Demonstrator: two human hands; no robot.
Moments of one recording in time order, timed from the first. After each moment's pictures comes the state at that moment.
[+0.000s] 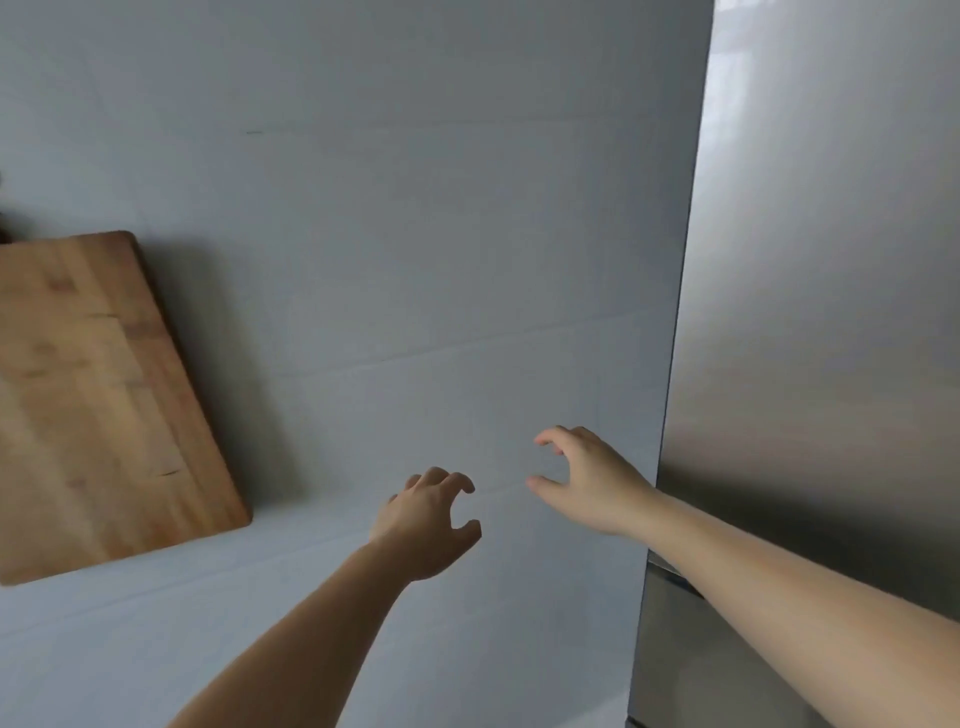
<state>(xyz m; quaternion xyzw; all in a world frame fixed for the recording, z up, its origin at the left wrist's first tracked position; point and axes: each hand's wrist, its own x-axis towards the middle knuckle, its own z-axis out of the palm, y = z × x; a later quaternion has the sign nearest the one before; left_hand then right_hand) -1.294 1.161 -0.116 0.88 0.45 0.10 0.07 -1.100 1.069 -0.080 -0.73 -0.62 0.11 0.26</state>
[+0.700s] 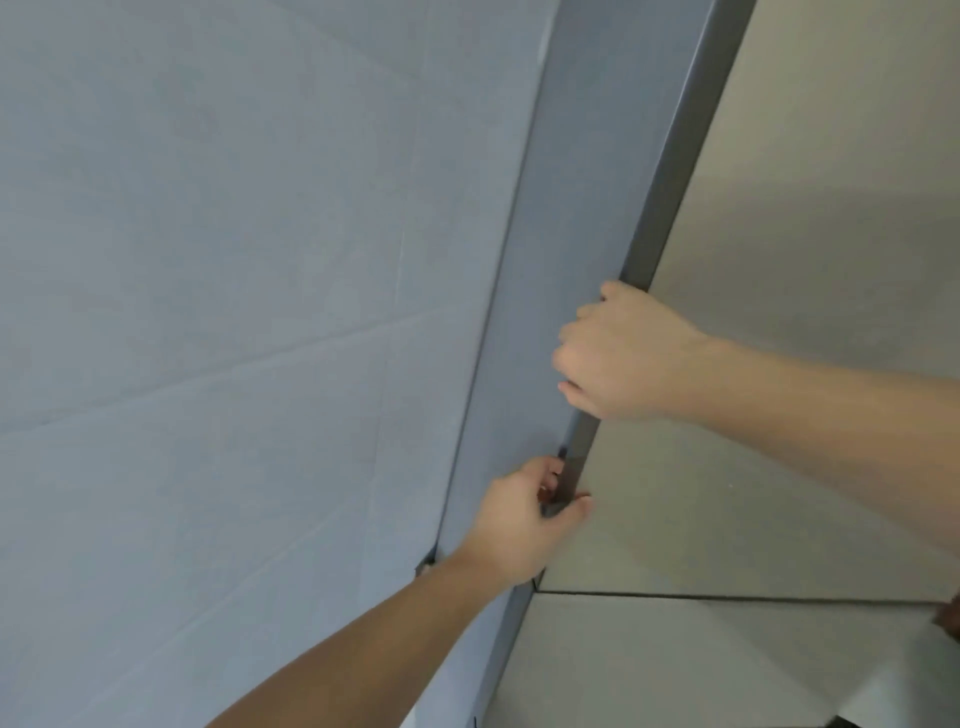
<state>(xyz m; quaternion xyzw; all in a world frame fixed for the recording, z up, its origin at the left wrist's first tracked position) -1.119 1.148 -0.112 0.82 -0.03 0.22 0.54 -1.087 1.070 0.078 -0.72 -0.47 -0.29 -0.41</state>
